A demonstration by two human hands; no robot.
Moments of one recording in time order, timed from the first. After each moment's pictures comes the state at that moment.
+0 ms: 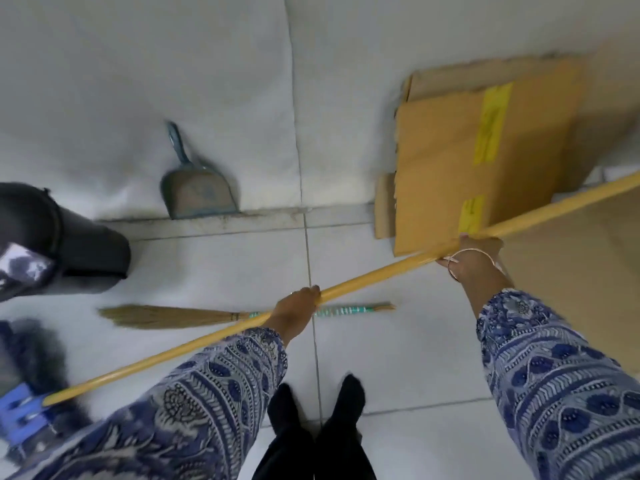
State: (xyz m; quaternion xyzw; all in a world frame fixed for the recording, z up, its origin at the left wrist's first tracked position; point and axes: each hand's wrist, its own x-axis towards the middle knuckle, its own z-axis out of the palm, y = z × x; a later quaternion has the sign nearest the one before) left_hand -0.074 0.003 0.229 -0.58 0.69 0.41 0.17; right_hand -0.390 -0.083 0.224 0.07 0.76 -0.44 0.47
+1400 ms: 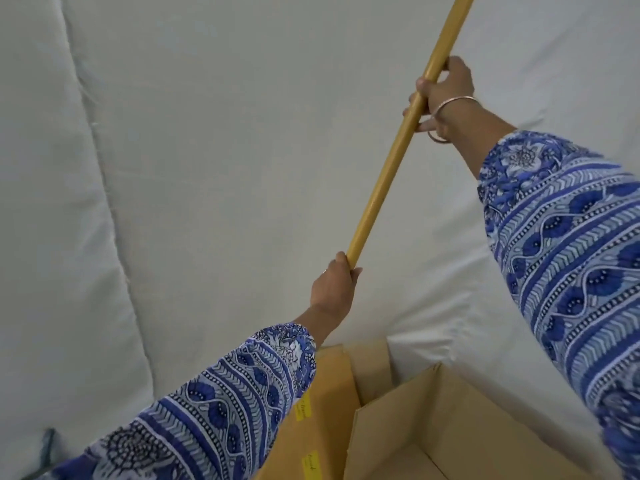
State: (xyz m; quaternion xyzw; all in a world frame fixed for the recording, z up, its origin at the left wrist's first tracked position) left_hand -0.550 -0.021 0.863 -0.52 0.76 0.16 -0.36; right_hand -0.675 -0.030 1.123 -0.51 0.52 -0.67 0.16
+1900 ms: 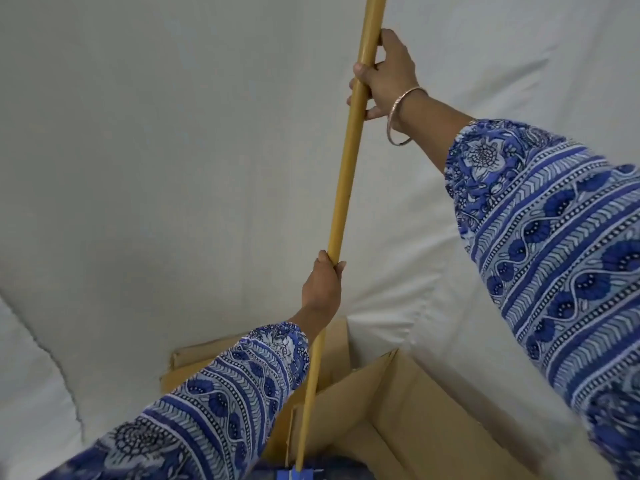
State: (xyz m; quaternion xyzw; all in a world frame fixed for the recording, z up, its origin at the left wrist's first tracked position) left_hand -0.745 -0.139 0.780 -0.55 0.63 0.36 -0.42; right_hand -0.802 -0.153 1.059 -0.63 0.52 -0.56 0.16
